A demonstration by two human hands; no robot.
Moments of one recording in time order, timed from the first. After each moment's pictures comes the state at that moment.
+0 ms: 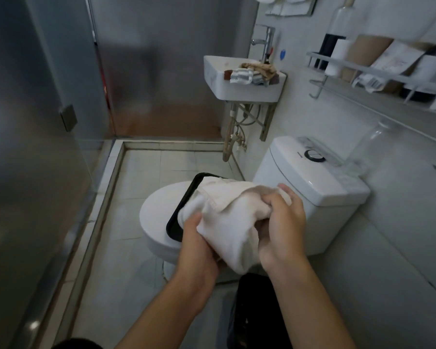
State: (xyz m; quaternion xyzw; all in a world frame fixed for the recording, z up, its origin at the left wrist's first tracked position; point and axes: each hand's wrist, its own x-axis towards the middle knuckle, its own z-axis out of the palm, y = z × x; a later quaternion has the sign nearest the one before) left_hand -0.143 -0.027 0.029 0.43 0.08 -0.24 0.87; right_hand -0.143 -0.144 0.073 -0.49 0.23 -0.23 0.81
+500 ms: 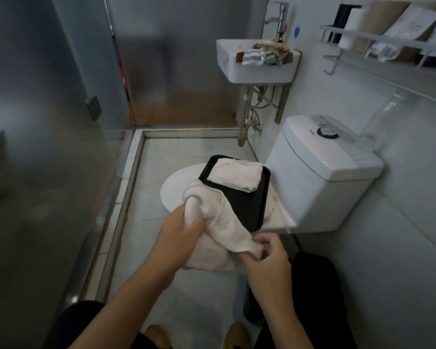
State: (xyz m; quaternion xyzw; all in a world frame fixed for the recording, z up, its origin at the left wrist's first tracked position) left_hand -0.190 0.034 0.038 0.83 0.02 -0.02 0.56; right_hand -0.243 -0.124 -0.028 -0.80 0.21 -0.17 0.54
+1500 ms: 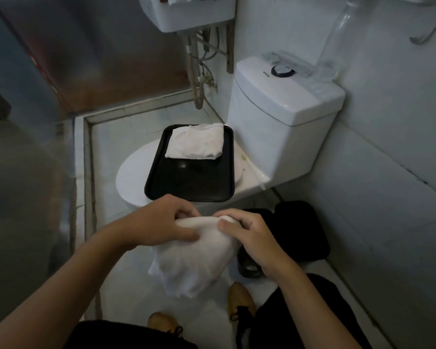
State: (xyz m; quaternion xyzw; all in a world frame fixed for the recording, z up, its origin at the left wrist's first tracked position) left_hand -0.107 0.007 0.008 0.85 -0.32 -0.32 0.27; right_hand -0.220 -0.175 -0.062 -0.71 0.08 -0.01 0.70
